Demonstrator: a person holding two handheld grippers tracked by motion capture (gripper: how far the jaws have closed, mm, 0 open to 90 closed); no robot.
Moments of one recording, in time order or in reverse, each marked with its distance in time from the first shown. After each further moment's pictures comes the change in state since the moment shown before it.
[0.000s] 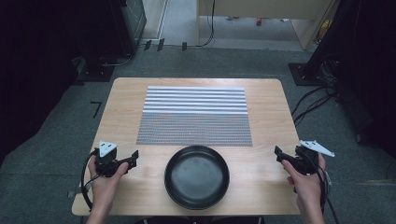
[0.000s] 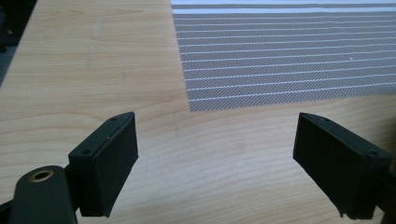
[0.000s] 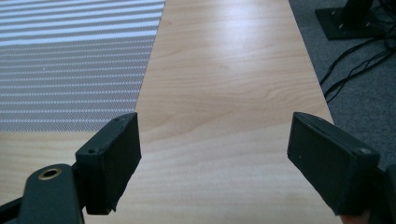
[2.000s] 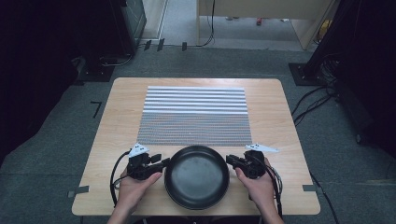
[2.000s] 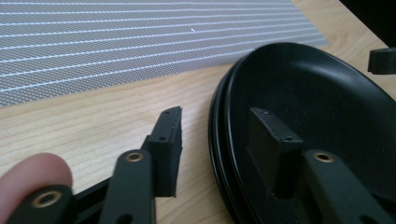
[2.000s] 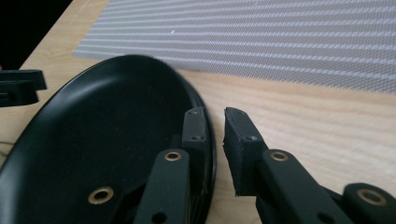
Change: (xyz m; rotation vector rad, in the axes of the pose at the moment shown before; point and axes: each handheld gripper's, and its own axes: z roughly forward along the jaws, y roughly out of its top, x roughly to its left) left arm -0.075 -0.004 0.014 0.111 -0.391 0.035; right arm 0.130 -0.024 0.019 0.220 0.466 -0.015
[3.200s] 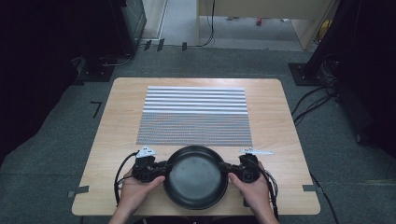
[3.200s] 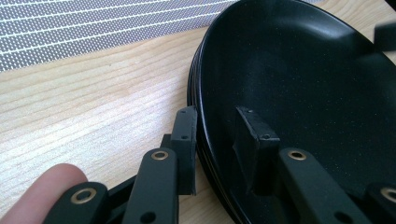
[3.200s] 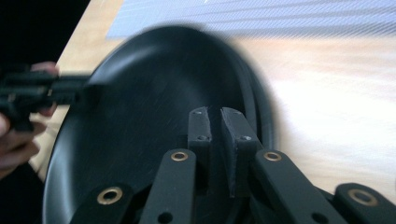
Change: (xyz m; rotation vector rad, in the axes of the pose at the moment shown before) left arm -0.003 -0.004 0.011 0.120 -0.051 0.035; right arm 0.012 -0.007 0.001 0.062 0.081 0.080
